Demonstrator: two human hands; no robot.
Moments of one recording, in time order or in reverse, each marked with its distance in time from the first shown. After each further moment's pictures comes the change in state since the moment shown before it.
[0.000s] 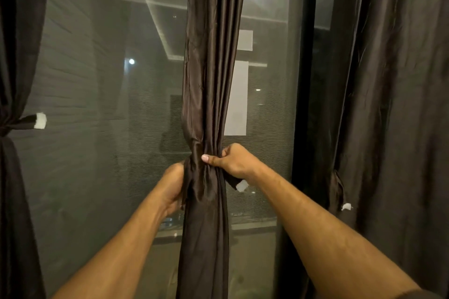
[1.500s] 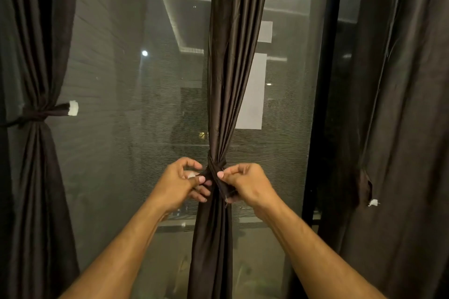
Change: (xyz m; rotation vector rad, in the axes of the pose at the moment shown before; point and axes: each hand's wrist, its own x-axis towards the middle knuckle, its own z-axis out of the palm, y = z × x) left_hand -0.032 -0.004 -0.048 0.365 0.067 0.164; right_hand -0.062 0.013 0.053 0.463 0.018 0.049
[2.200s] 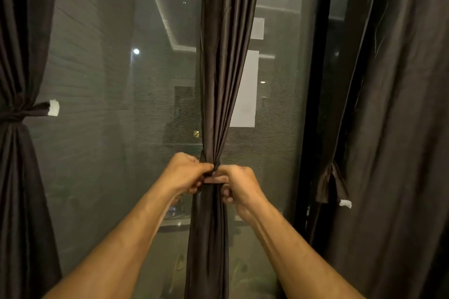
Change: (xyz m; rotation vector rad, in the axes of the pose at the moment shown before) left_hand 0.028 0.021 0.031 0.236 0.078 -0.138; right_hand 0.006 0.002 0.011 0.244 0.119 0.150
